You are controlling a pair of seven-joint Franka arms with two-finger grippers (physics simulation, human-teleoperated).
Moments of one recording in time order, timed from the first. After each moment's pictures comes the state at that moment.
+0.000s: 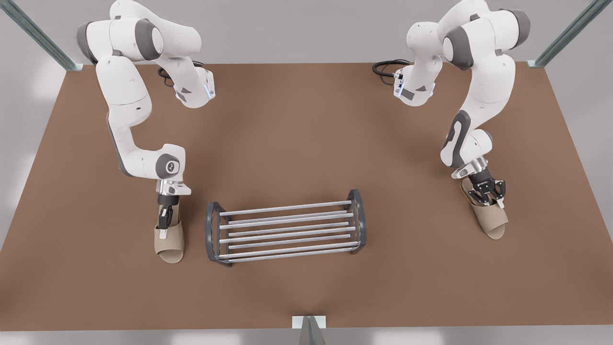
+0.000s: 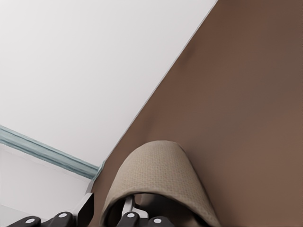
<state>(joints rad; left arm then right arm) -0.22 0.55 0.47 -2.38 2.90 2.14 -2.26 0.05 0.54 -0.02 -2.14 -2.90 2.43 1.15</state>
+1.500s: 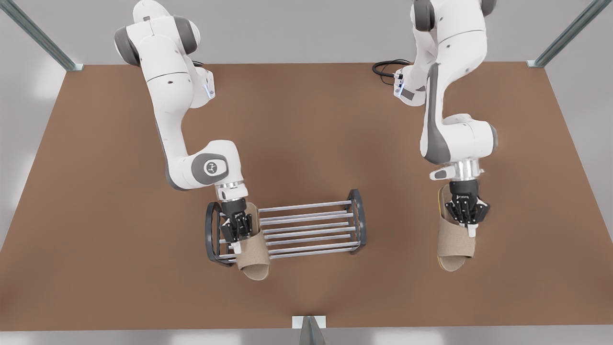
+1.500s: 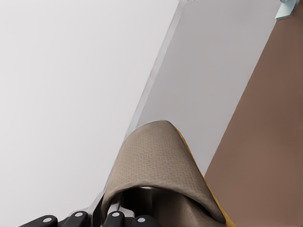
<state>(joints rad) -1.08 0.45 1.06 -1.78 2.90 3.13 -2.07 0.49 0.59 -0.15 -1.54 -2.24 2.97 1.26</state>
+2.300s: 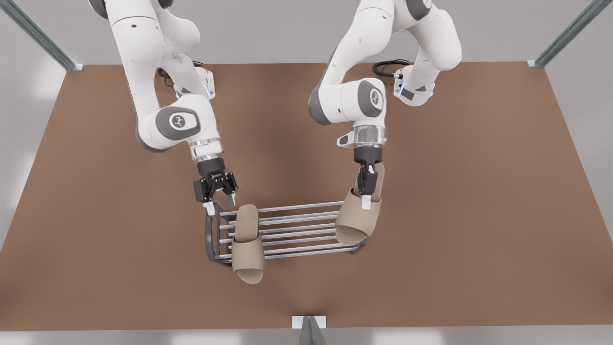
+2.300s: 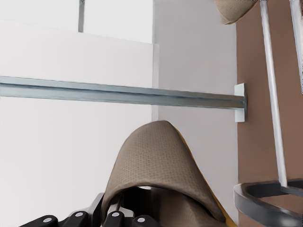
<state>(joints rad) -1.51 0.86 1.34 -1.34 2.90 3.47 -2.21 0.45 0.15 -0.16 -1.88 -2.24 3.09 1.27</state>
